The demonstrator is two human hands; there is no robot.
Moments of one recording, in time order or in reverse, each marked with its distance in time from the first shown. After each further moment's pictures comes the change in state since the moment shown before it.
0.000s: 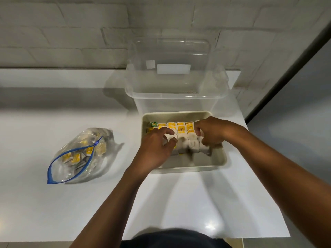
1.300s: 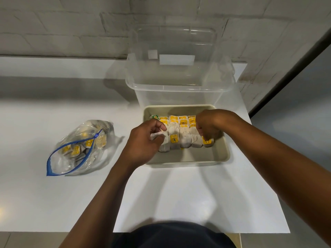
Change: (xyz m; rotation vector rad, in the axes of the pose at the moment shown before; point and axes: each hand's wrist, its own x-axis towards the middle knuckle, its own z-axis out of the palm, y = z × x) left_hand -0.010 -0.022 -0.022 -0.195 0.033 0.007; right_hand 0.037 -0.009 -0.005 -0.364 -0.213 -0.037
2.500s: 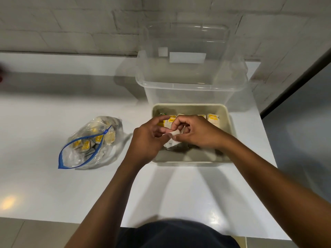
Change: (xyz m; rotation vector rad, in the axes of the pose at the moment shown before) left_hand -0.004 -0.003 -0.001 -0.244 0.025 -0.075; right_hand -0.037 -0.064 0.014 1.079 0.508 -0.416
